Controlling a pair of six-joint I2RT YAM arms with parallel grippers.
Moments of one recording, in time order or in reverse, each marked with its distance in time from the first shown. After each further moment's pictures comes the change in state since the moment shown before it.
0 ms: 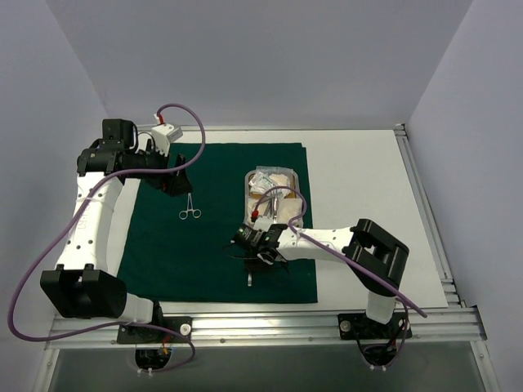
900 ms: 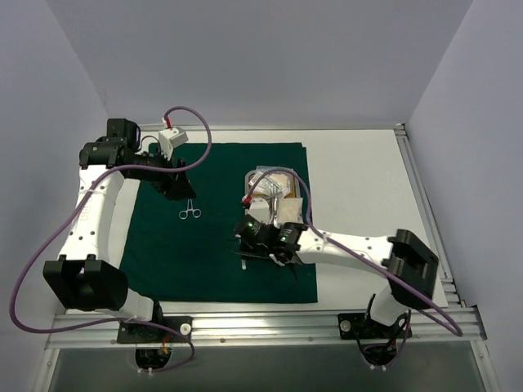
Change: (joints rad) left arm 0.000 0.044 0.032 -0.118 0.137 0.116; right arm 0.034 -0.139 0.001 0.060 0.110 -0.178
